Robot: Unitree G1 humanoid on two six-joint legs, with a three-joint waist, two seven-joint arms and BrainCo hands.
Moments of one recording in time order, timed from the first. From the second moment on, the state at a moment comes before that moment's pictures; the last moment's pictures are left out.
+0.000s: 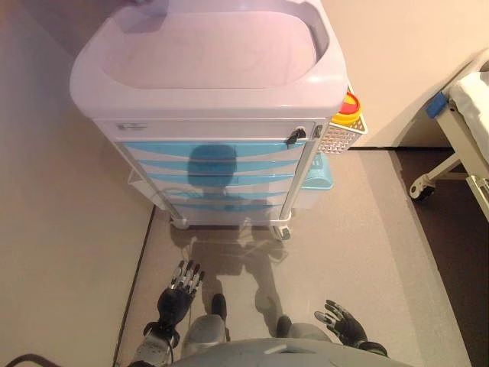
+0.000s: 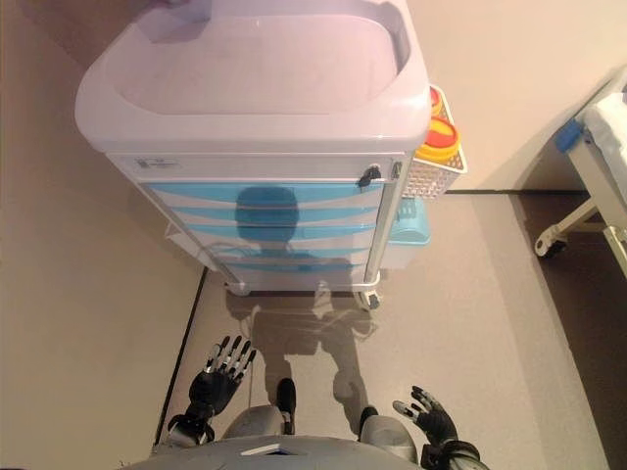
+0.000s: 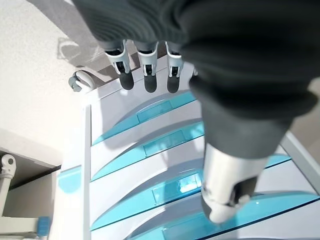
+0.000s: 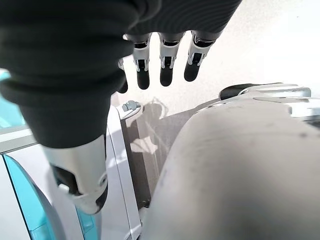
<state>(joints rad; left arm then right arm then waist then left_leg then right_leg) 0.08 0.16 -0.03 0.99 -1.26 -0.05 -0.63 0.17 -0.25 0.17 1.05 0.45 -0.28 0.20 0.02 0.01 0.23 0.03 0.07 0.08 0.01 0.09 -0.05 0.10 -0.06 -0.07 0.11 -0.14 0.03</state>
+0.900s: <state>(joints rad) 0.12 0.15 -0.05 1.00 -1.26 -0.04 -0.64 0.18 -0.26 0.17 0.99 0.49 -0.29 0.21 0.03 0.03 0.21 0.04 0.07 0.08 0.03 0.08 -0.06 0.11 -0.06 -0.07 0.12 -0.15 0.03</state>
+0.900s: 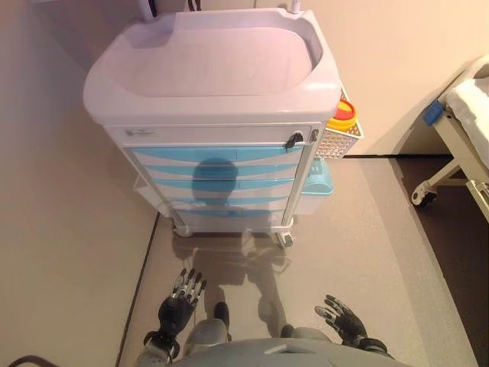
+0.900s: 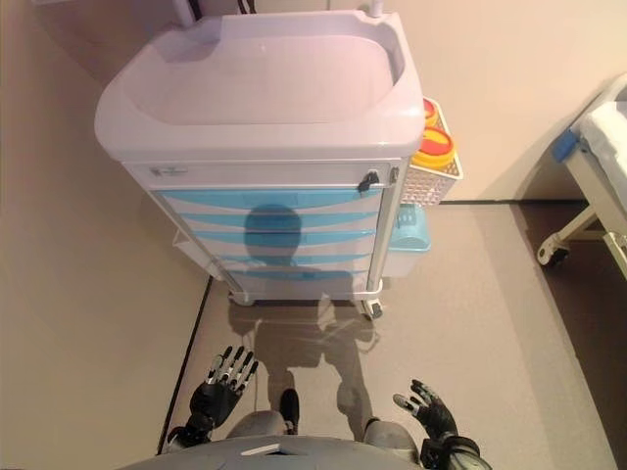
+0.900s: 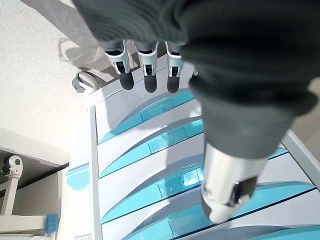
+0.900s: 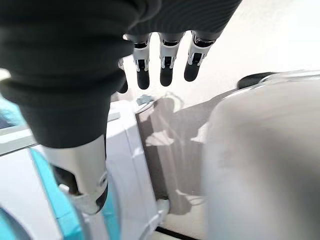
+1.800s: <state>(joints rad) -0.28 0.18 -0.10 0.87 -1.56 0.01 -0.74 0.08 -0.32 0.36 0.82 0.55 -0.27 0.21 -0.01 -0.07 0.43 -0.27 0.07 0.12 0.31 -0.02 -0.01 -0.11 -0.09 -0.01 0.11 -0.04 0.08</state>
